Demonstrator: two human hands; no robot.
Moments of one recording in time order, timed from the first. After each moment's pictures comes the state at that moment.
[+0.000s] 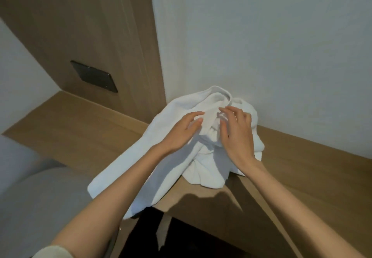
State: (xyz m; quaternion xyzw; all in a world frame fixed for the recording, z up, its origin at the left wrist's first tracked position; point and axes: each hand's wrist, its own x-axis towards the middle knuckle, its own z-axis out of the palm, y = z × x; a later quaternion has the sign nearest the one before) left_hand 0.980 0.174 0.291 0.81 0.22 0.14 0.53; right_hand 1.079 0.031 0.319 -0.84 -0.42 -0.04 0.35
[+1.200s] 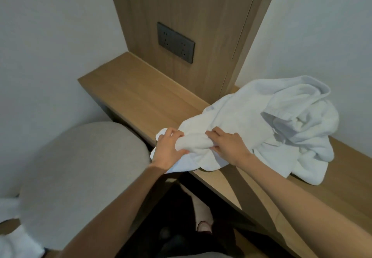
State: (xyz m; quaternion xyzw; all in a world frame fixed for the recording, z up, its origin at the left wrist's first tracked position) left_hand 0.744 0.214 0.195 0.83 0.46 0.14 0.30; right_hand 0.942 0.137 0.232 -0.70 -0.70 0.08 -0.10
